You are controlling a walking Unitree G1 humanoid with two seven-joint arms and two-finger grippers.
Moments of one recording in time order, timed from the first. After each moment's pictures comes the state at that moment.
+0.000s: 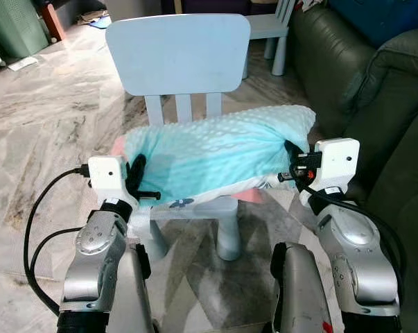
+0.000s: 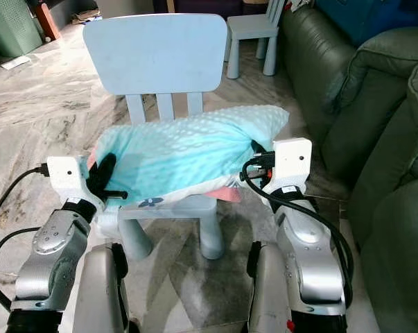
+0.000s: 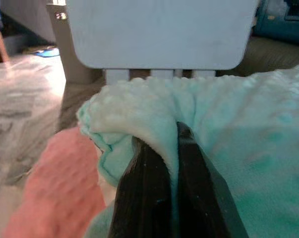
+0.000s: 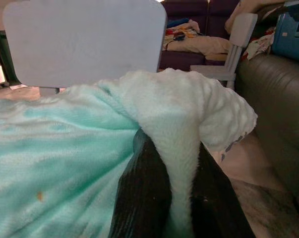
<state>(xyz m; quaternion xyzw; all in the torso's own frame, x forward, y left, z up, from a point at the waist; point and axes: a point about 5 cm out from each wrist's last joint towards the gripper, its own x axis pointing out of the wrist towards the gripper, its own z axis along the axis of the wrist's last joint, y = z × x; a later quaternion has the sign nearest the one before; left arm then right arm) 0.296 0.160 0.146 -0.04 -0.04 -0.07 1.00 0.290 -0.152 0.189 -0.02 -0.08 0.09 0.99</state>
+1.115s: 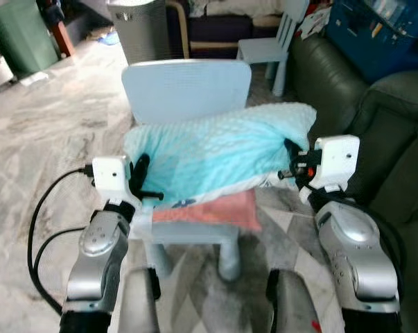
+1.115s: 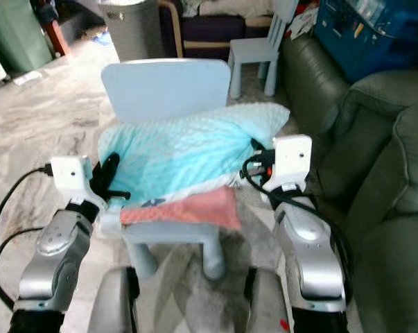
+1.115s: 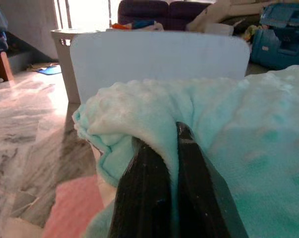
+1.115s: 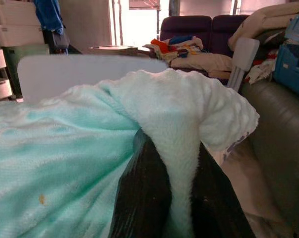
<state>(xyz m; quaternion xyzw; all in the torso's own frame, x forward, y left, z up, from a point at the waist) 0.296 0.157 0.145 -0.04 -0.05 -0.07 0.99 0.294 -0.152 0.191 -0.02 -0.08 0.09 0.99</state>
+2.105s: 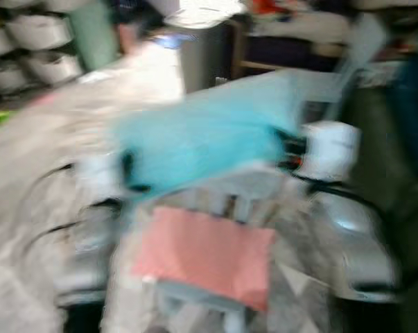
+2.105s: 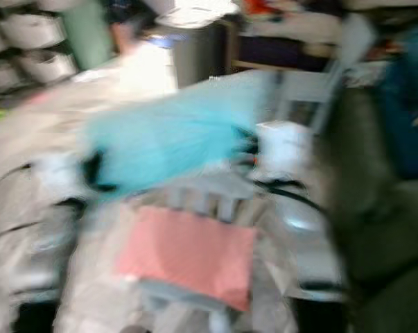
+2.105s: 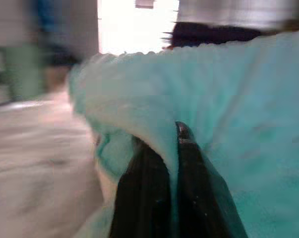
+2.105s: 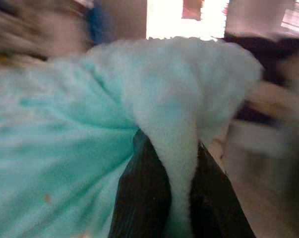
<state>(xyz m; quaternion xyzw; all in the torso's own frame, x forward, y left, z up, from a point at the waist) 0.306 0.131 0.152 -0.05 -0.07 -0.11 0.99 0.298 -0.171 0.193 -0.03 -0.08 0.06 0.99</state>
